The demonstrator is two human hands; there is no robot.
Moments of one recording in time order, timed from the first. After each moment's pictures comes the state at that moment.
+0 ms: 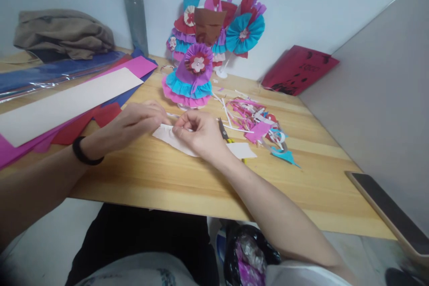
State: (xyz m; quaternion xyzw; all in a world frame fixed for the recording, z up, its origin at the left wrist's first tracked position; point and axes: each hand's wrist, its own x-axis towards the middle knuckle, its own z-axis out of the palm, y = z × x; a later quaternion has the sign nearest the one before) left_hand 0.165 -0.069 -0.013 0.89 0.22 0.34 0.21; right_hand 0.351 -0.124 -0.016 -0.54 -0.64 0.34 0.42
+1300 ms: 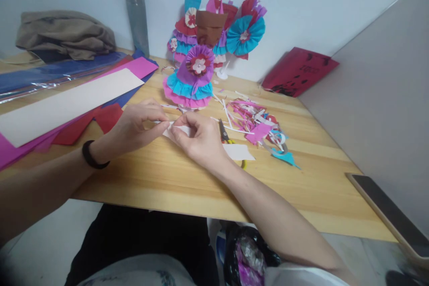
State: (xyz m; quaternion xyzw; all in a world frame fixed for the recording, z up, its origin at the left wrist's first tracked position) left_hand 0.174 -0.063 -0.032 0.87 0.17 0.45 0.08; right_hand 0.346 -0.130 -0.019 -0.53 -0.69 0.21 0.45
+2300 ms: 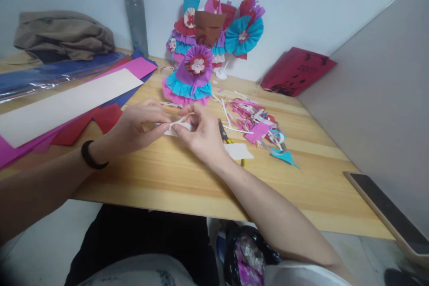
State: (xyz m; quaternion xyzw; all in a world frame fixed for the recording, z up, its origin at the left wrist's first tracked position) left_hand 0.174 -0.066 -0.029 0.89 0.16 0.42 0.10; right_hand 0.348 -0.125 -0.022 -0.53 -0.64 0.31 0.47
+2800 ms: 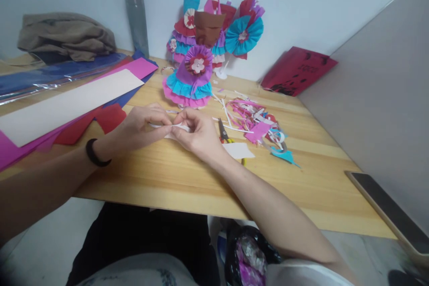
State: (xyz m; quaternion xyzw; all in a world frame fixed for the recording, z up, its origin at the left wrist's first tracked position) left_hand 0.175 -0.068 -0.030 0.88 0.19 0.40 0.17; right_hand 0.346 -0.121 -0.024 -0.49 -0.63 0.38 0.46
